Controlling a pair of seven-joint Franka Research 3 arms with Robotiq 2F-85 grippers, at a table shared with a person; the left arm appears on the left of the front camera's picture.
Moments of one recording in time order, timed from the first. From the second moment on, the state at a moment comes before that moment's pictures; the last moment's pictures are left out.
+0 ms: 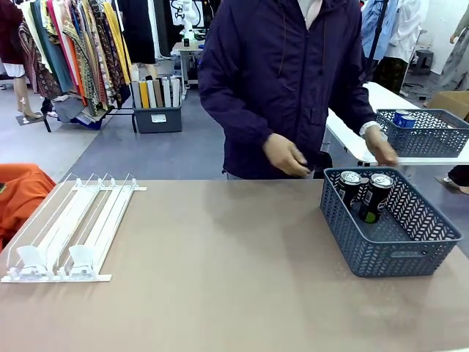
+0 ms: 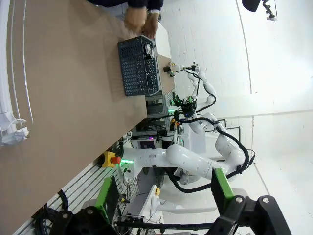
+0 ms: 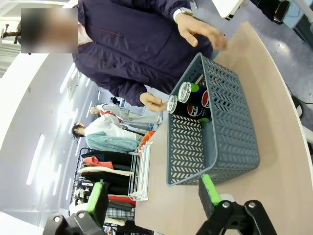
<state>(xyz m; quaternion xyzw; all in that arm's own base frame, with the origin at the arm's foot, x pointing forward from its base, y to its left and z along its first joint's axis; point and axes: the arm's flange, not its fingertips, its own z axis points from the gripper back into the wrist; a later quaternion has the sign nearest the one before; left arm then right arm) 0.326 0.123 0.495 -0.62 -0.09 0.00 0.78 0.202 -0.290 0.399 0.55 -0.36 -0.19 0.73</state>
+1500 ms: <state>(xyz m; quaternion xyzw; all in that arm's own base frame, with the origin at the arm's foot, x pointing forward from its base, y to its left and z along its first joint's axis) 0.326 0.123 0.495 -0.62 -0.09 0.00 0.78 0.203 -0.290 0.397 0.55 -0.36 -0.19 0.73</state>
